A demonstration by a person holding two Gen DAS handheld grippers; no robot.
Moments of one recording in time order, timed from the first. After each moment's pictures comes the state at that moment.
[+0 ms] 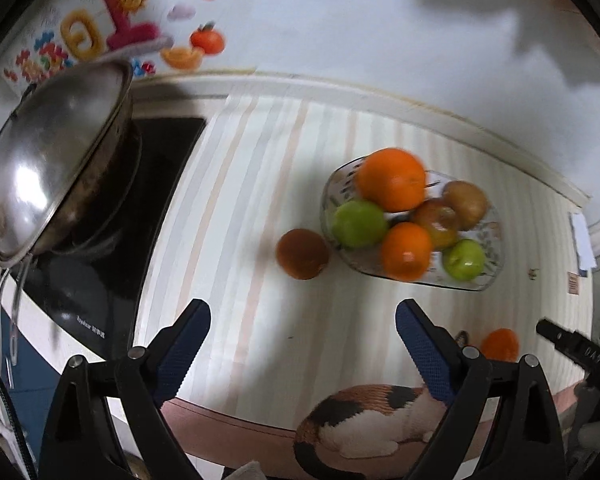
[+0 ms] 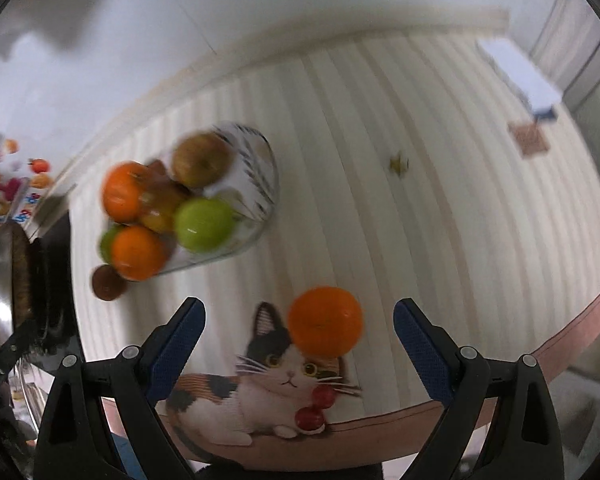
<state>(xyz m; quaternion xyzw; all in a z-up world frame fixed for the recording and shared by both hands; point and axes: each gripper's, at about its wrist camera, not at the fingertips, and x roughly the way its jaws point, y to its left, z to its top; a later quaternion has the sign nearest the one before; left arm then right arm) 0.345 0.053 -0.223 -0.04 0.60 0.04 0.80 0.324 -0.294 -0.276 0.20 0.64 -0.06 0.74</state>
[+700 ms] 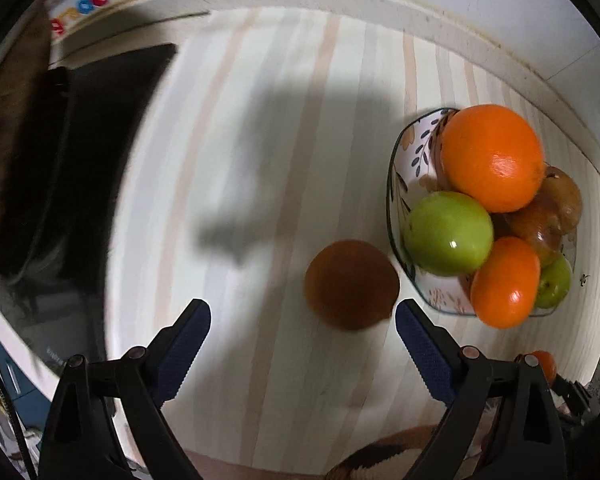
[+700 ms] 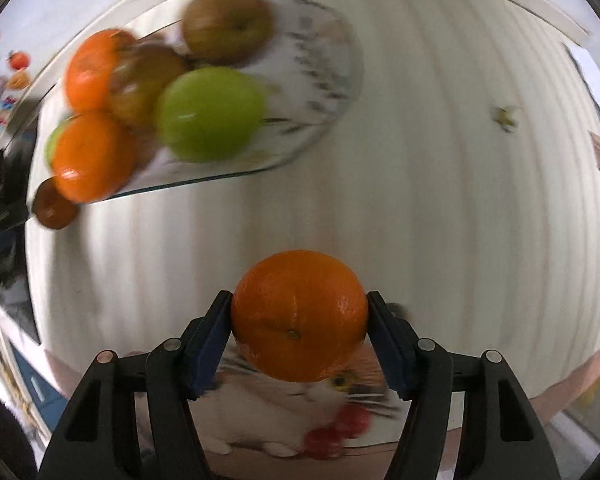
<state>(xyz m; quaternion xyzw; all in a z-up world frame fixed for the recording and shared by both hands) 0.423 0.081 -0.338 -0.04 0.70 0.02 0.71 0.337 -0.218 -0.372 0.11 0.71 0.01 0.69</state>
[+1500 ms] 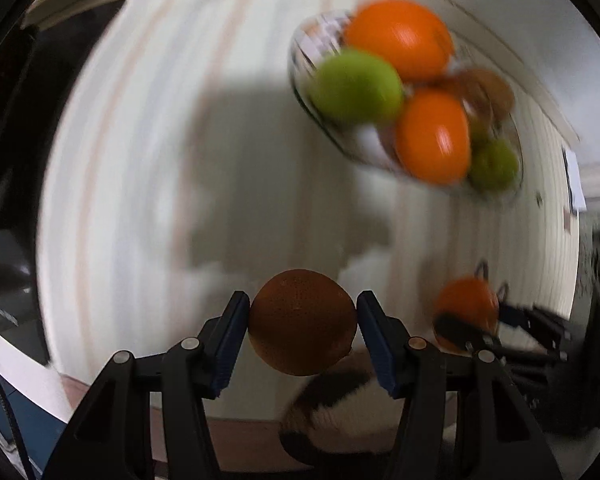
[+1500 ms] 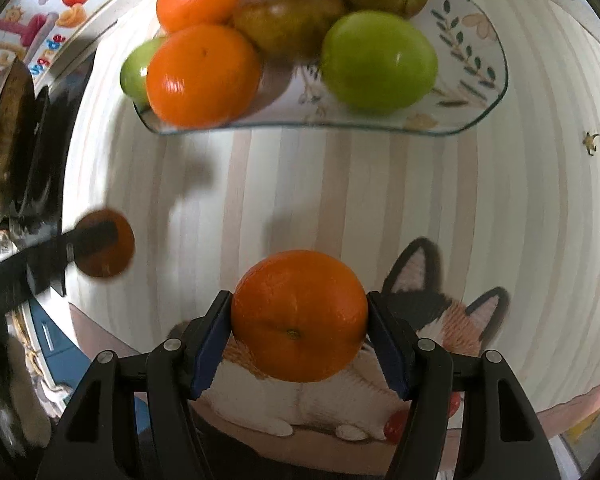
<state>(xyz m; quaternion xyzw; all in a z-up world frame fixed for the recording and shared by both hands) 0.327 0.048 -0.340 -0.08 0.71 -0.07 0.69 0.331 -0.125 -0.378 0.09 0.74 0.09 0.67</state>
